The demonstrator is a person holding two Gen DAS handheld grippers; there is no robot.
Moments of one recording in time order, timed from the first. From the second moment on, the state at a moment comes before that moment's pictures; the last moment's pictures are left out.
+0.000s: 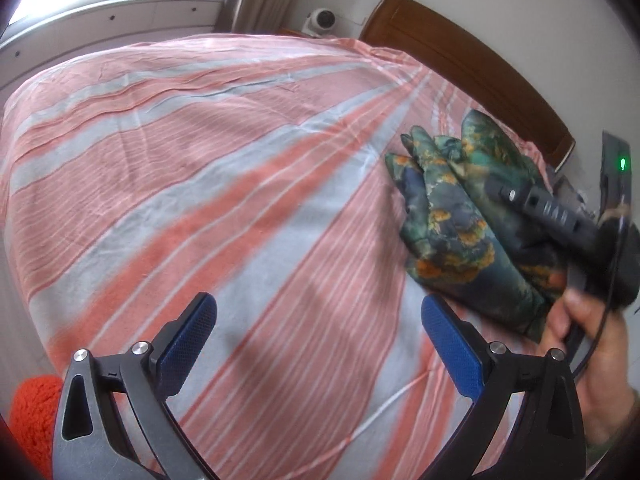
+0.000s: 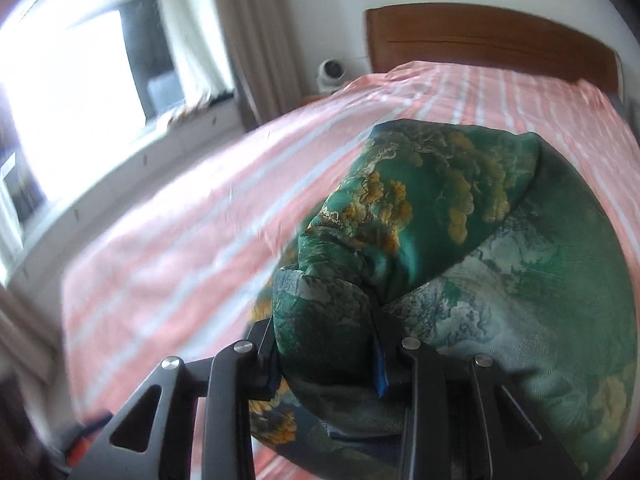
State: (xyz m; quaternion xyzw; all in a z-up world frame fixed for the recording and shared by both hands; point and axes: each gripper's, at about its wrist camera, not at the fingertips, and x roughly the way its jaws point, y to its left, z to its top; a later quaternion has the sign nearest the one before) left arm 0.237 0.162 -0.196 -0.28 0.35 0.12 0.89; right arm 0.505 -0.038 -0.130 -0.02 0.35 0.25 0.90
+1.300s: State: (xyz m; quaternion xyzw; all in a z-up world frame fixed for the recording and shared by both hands) left arm 0.438 0.181 -0.127 -0.20 0.42 -0.06 0.88; right arm 0.425 -0.131 -0.068 0.03 0.26 0.18 0.95
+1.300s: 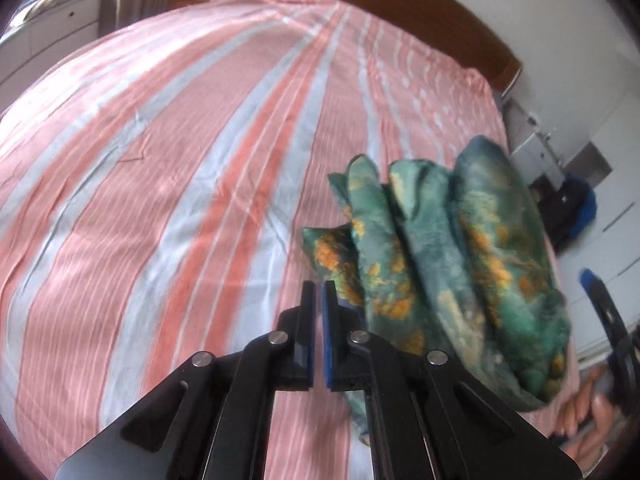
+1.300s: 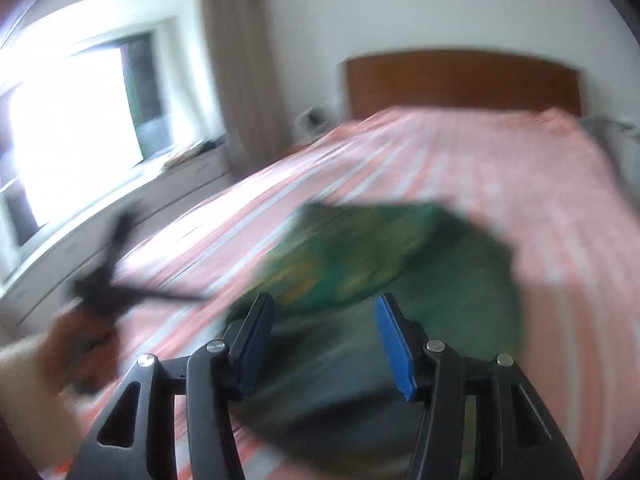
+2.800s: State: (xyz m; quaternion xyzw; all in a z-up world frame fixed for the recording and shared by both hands) left arm 0.327 0.140 -0.098 -0.13 0.35 0.05 0.93; right arm 0.327 -0.165 -0.095 0.04 0.32 0.17 0.93
